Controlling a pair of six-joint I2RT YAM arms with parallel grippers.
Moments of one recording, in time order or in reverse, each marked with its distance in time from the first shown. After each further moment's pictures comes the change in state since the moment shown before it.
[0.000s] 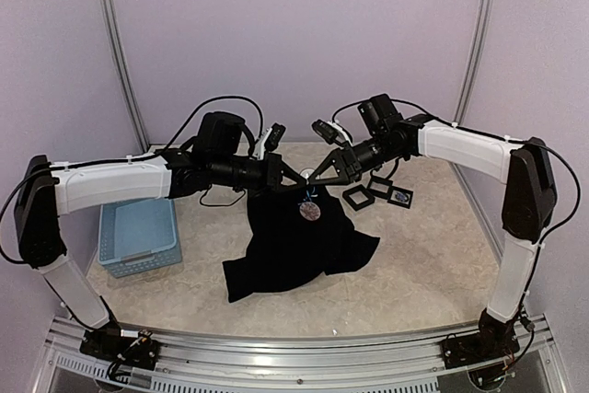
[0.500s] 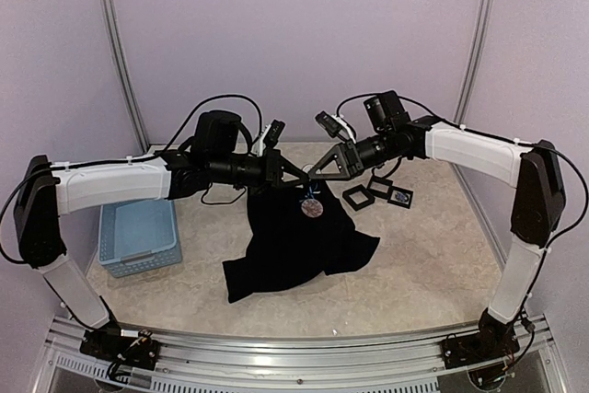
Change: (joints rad) left arm 0.018 0.000 -0.014 0.082 0.053 -0.064; right arm 0.000 -0.059 -0.058 0.108 0.037 -0.034
